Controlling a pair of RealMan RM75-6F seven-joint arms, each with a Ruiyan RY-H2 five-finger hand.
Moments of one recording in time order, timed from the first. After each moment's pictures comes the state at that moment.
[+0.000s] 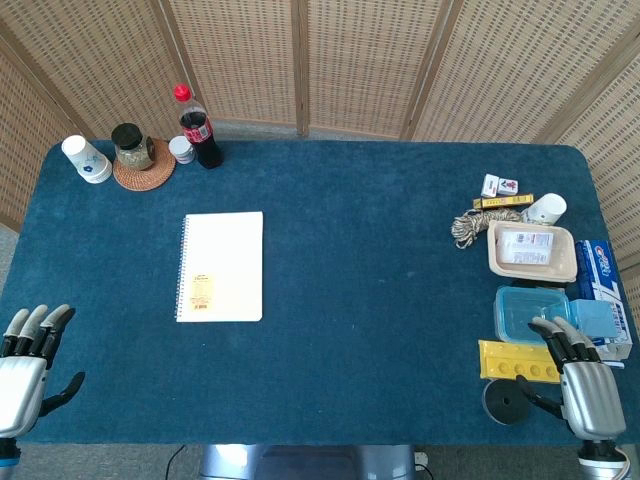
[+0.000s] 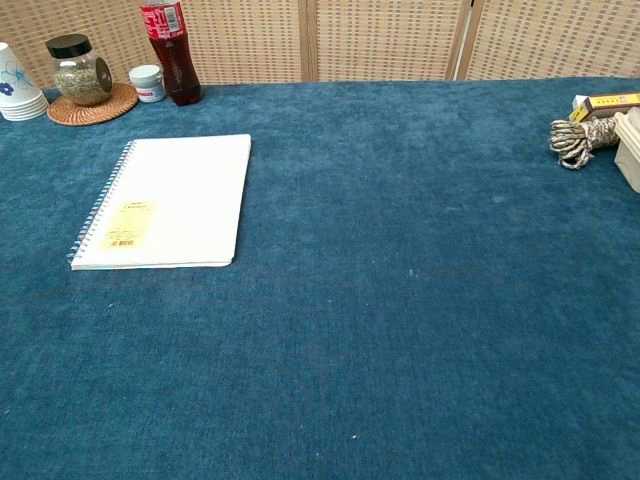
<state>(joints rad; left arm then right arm) 0.04 -1.10 0.04 -1.83 1.65 1.58 0.27 -0.03 -1.20 0.00 -1.64 -1.64 1.63 0.03</state>
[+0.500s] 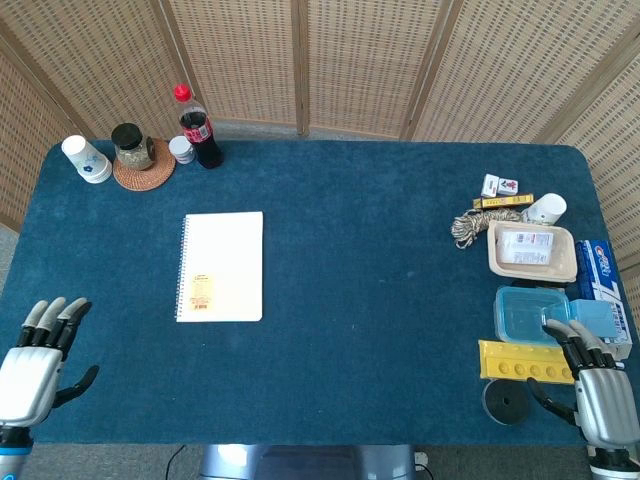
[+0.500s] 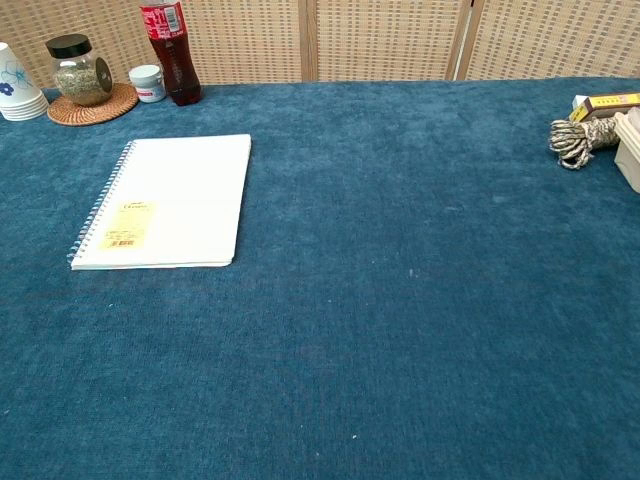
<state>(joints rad) -0.01 -1.10 0.02 -1.86 1.65 1.52 0.26 -0.06 -1.19 0.00 -1.62 -1.66 1.69 0.07</state>
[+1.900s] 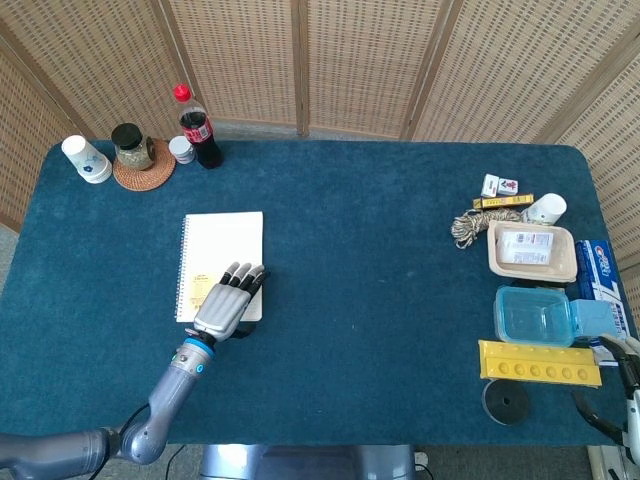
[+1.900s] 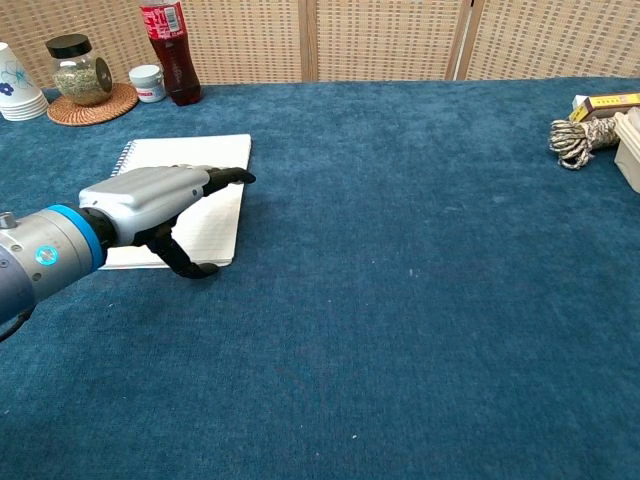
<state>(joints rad) -0.59 -1.73 -0.20 -1.51 1.10 0.99 0.60 -0.14 -1.16 0.01 -1.53 -1.60 1.76 0.18</state>
